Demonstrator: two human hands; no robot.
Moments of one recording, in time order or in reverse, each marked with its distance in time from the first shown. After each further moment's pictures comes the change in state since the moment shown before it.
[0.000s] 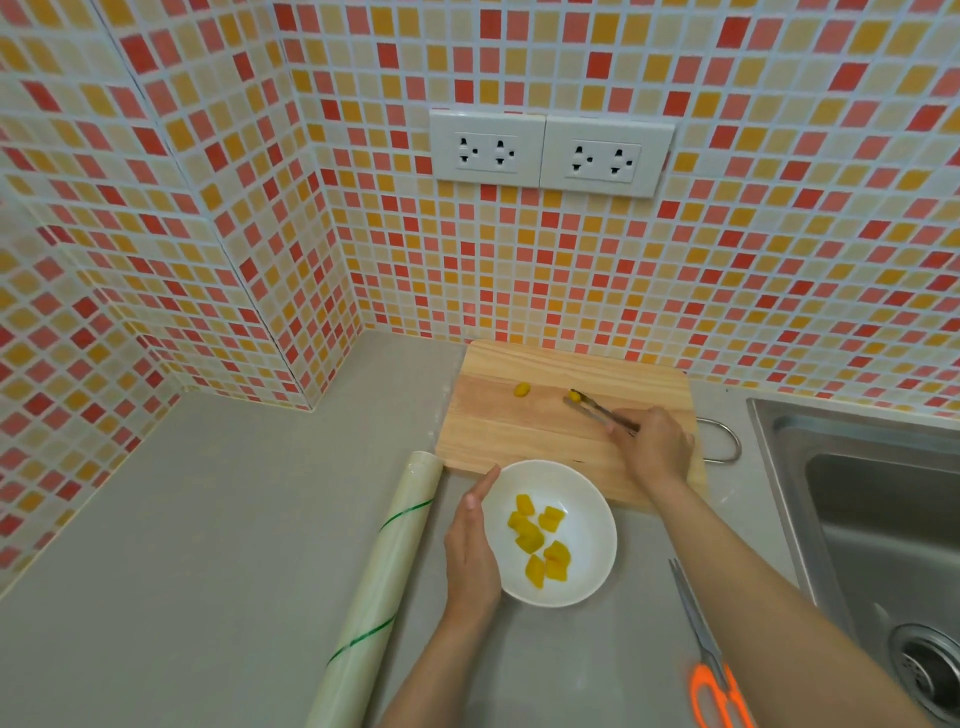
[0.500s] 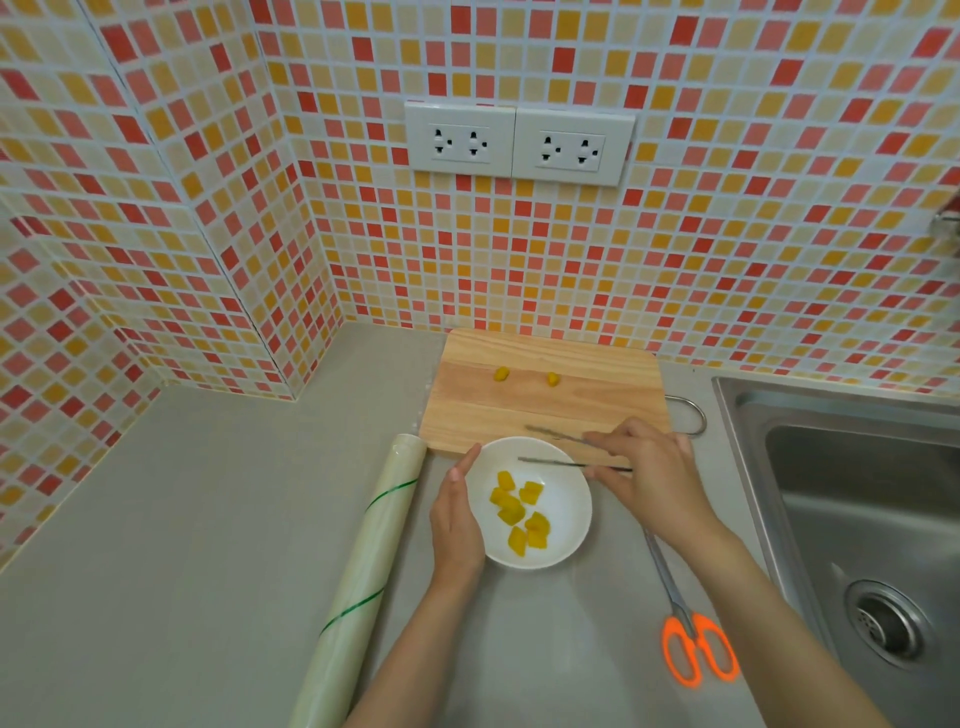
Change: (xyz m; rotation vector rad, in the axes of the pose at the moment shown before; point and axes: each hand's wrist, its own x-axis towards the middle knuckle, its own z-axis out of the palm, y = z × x) left_hand -0.001 0.004 0.000 0.042 0.003 0.004; right_hand -0.094 0.001 -0.066 -0.079 -0.093 -0.419
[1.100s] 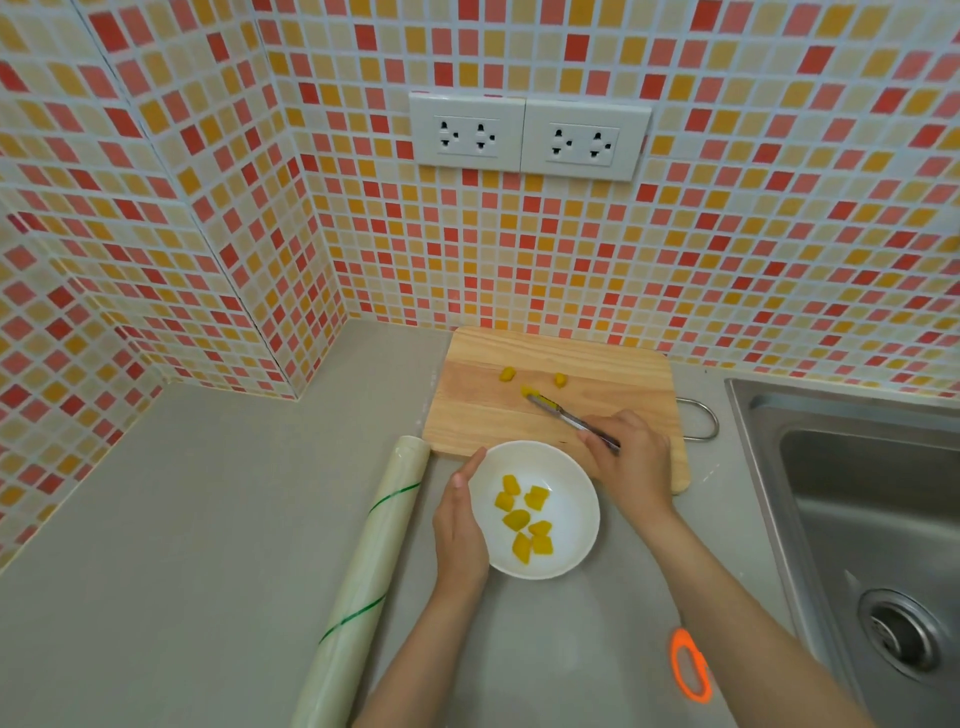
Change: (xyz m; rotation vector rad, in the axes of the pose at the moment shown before) left_hand 0.000 -0.001 0.001 -0.019 0.007 -0.011; right_hand 0.031 -0.007 0.037 0.251 0.205 0.153
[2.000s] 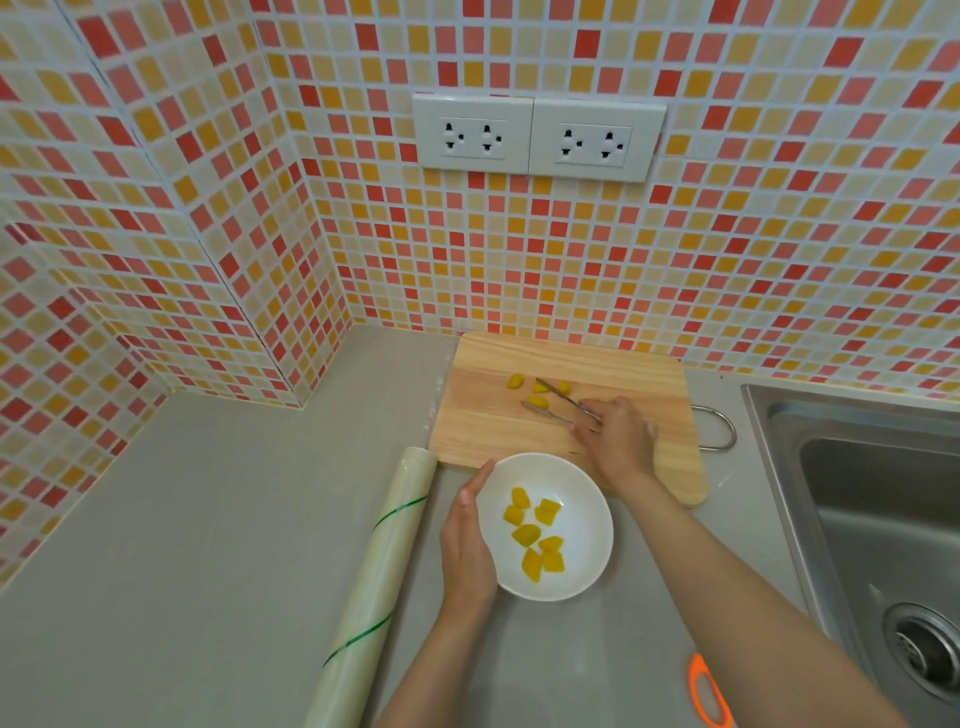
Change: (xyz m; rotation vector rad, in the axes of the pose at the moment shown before) left_hand 0.002 -0.001 -0.001 -0.028 -0.006 -0.015; right_hand 0.056 0.023 0.048 -0.206 -0.151 0.176
